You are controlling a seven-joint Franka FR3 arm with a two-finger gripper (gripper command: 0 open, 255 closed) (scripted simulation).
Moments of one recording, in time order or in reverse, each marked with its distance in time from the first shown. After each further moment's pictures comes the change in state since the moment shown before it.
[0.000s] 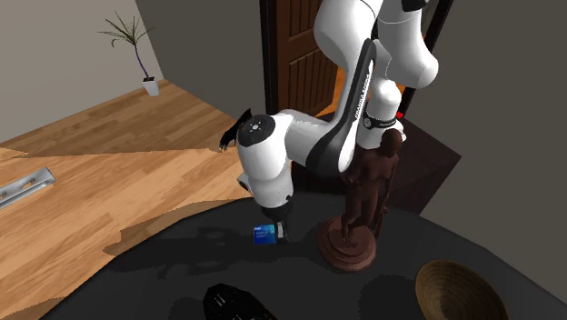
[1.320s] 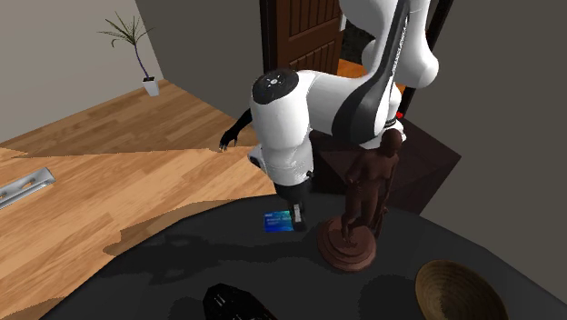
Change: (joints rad) arm 0.022 -0.165 0.035 0.000 0.029 -0.157 0.054
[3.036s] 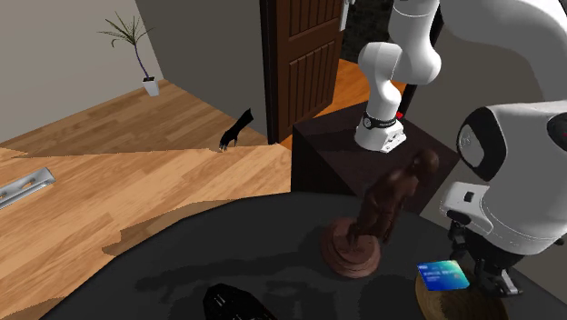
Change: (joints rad) arm 0.388 0.012 0.195 -0.002 -0.049 0.075 0.596
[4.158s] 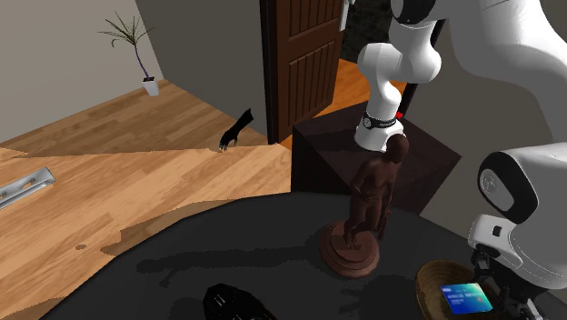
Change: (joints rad) arm 0.120 0.157 -0.005 0.048 -0.083 0.111 0.145
